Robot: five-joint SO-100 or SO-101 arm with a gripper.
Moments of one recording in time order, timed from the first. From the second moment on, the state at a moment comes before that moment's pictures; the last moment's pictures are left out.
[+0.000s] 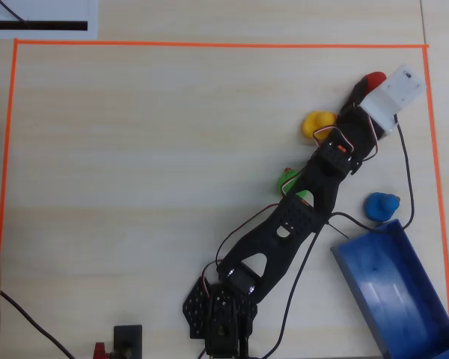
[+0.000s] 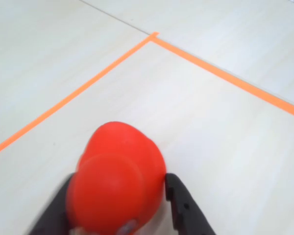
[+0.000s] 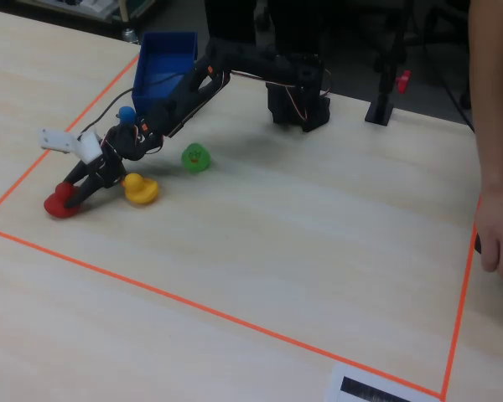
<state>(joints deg) 43.9 32.0 59.4 -11.3 -79.7</state>
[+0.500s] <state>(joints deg) 43.1 37.3 58.7 -0.2 -78.9</state>
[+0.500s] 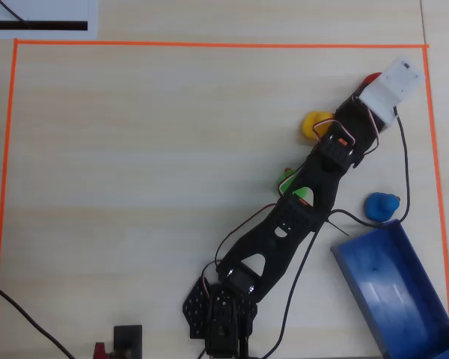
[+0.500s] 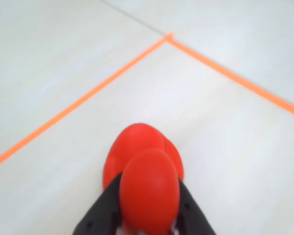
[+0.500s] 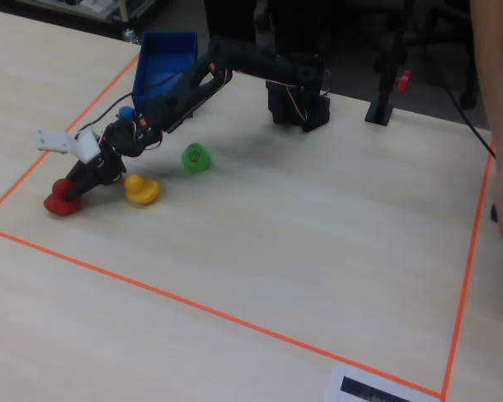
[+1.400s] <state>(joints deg) 76.6 88.1 67.2 77.1 -74.0</state>
